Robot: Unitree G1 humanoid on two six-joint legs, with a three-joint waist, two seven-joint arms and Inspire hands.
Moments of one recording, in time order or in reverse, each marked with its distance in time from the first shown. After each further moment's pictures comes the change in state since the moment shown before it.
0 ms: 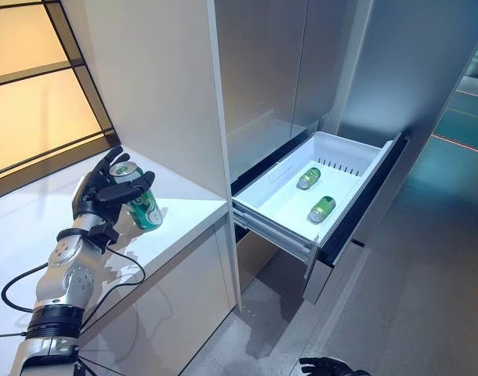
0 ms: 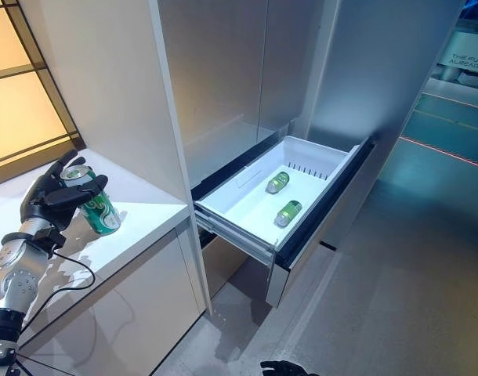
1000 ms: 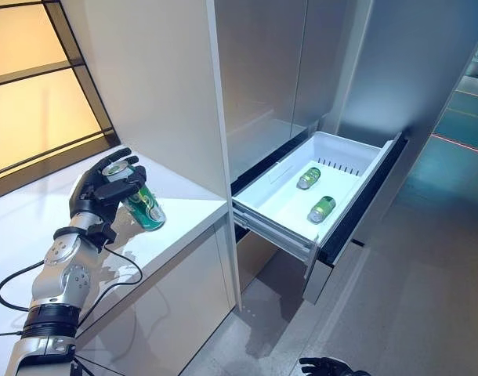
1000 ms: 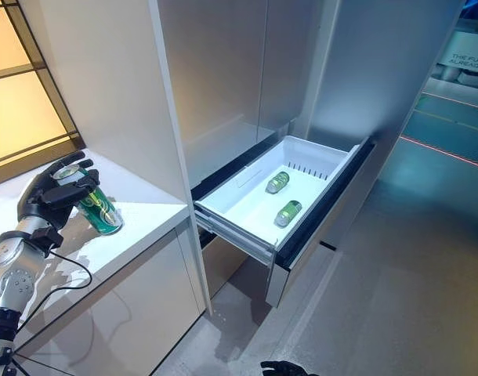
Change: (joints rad) left arm -0.003 0.020 -0.001 0.002 0.038 0.009 -0.002; right arm -0.002 0.001 0.000 0.012 0.009 -0.007 0.000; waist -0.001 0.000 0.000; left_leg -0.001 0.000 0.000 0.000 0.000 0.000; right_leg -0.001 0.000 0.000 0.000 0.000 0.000
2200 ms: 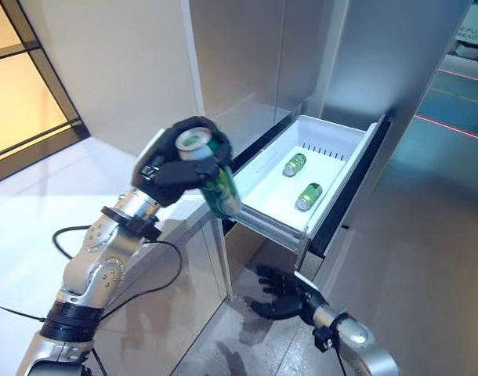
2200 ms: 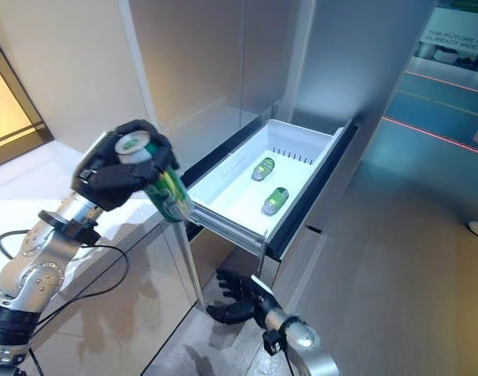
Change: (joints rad) left arm -0.012 -0.030 -0.232 -0.561 -0.165 -0.029 -0.342; right arm 0.091 -0.143 0.028 -1.178 0.278 0.104 0.049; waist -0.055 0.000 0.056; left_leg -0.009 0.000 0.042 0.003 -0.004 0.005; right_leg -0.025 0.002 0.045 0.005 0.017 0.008
